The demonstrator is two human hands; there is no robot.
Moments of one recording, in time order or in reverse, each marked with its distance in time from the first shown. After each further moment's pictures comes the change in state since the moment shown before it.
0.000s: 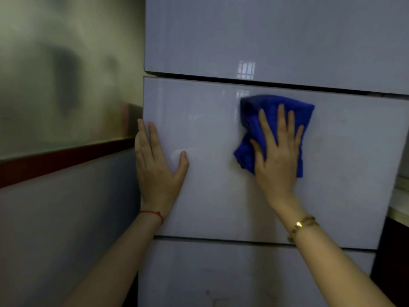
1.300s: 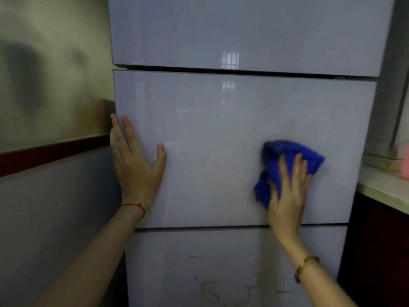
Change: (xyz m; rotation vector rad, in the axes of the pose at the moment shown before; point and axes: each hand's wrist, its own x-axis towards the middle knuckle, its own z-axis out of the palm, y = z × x) left_hand -0.001 0.000 0.001 0.008 0.003 0.017; right_hand -0.119 0.070 -0.023 0.002 -0.023 0.211
